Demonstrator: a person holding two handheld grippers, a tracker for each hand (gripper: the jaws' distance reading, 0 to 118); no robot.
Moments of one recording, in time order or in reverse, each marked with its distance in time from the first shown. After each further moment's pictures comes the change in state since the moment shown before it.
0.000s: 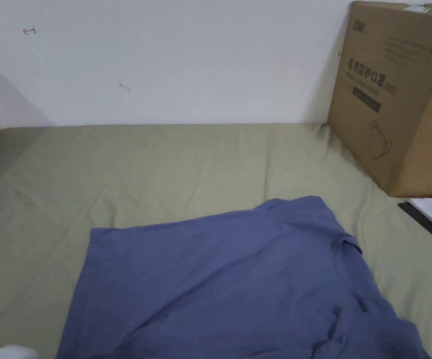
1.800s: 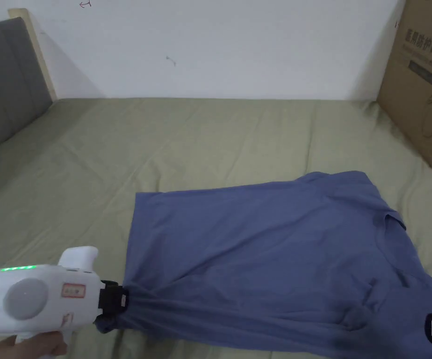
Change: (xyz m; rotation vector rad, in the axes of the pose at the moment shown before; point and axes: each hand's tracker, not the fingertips) left arm -0.005 0.039 0.005 -0.056 -0.076 0.333; right arm -0.104 -0.027 0.076 0.415 0.227 0.100
